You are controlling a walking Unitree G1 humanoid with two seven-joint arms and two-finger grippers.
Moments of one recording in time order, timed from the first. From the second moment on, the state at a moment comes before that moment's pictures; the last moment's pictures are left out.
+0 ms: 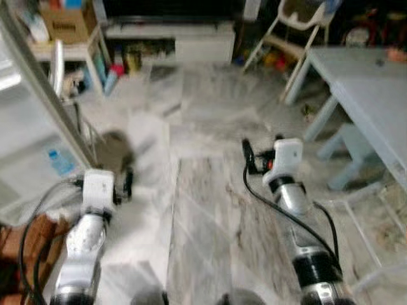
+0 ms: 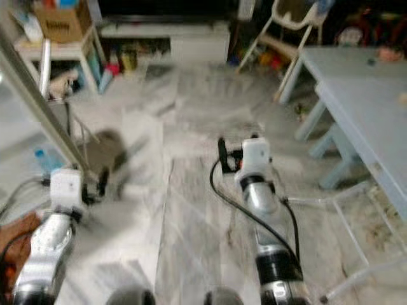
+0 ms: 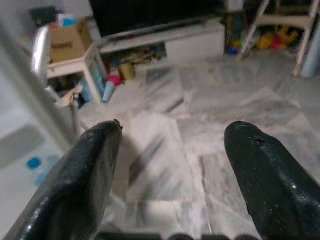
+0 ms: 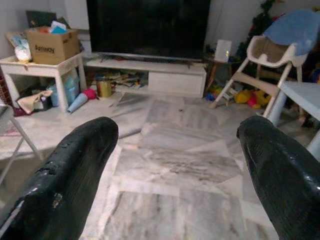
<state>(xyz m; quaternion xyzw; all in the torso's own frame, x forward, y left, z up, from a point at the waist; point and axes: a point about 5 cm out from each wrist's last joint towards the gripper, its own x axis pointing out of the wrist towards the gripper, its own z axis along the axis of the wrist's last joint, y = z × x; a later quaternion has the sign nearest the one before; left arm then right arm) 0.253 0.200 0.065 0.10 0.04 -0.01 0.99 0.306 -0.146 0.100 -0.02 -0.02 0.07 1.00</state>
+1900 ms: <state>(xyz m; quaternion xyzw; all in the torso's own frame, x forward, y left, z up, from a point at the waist) 0.257 0.186 0.049 0.13 0.07 0.03 0.99 0.307 -0.124 0.101 -0.04 -0.04 0.18 0.98</state>
